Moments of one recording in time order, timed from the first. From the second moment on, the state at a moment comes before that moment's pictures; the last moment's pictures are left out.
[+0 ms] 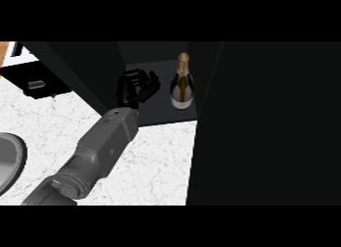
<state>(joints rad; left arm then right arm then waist) -1.04 0.00 -0.08 -0.08 0.63 0.38 -0.71 -0.64 -0.17 -0.01 -2.40 -0.20 -0.08 0.93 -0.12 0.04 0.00</state>
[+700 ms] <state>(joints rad) -0.90 0.00 -0.10 -0.09 0.69 0.28 -0.76 -0.62 -0.15 0.01 -2.39 -0.22 -0.07 0.91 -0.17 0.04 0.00</state>
